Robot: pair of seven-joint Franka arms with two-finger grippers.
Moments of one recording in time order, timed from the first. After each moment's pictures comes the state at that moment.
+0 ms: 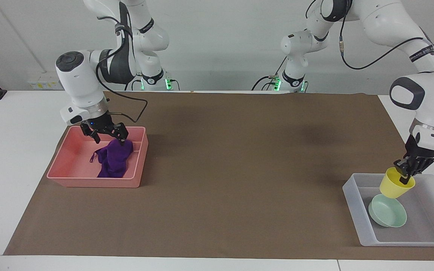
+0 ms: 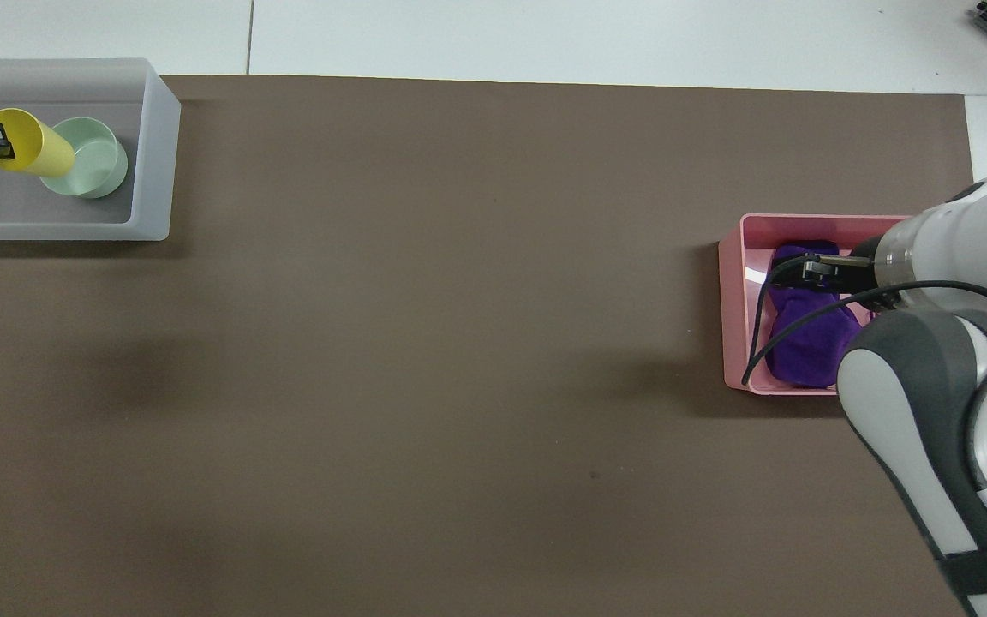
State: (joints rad) left arm 0.31 0.54 -0.09 -1.46 -0.06 2.34 0.12; right arm 0.06 -0.02 0.01 -1.95 -0.02 2.01 0.25
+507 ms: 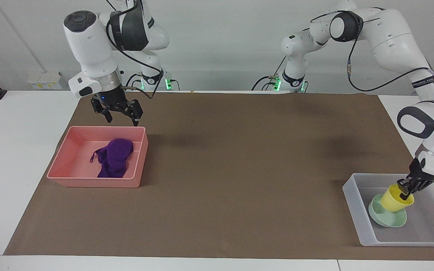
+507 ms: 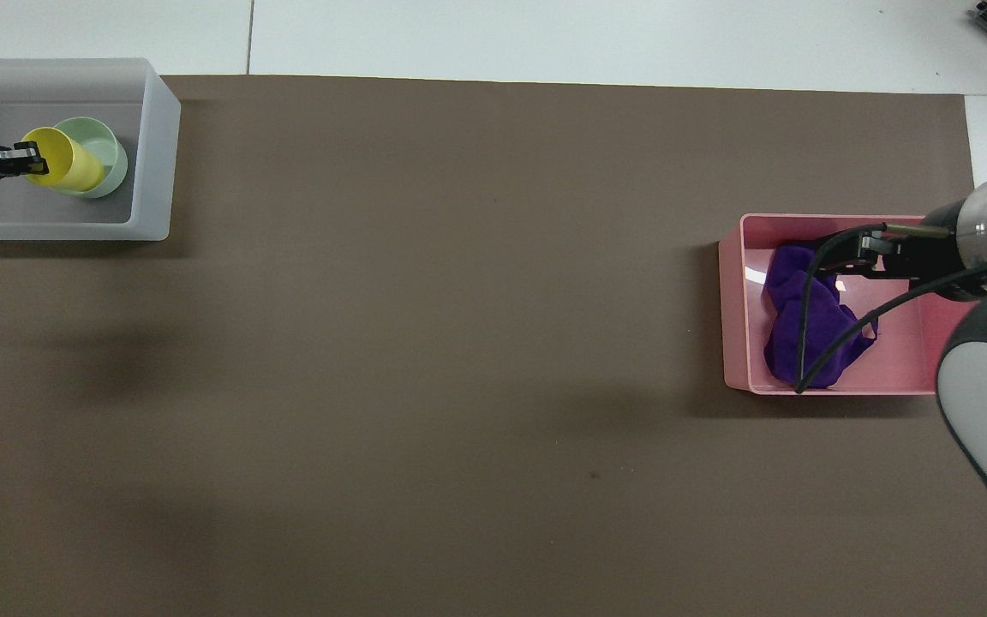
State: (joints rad) left arm 0.31 0.58 -0.11 -1.51 -0.09 2.39 0.14; right arm 0.07 -0.03 0.00 -1.67 -0.02 1.69 0.25
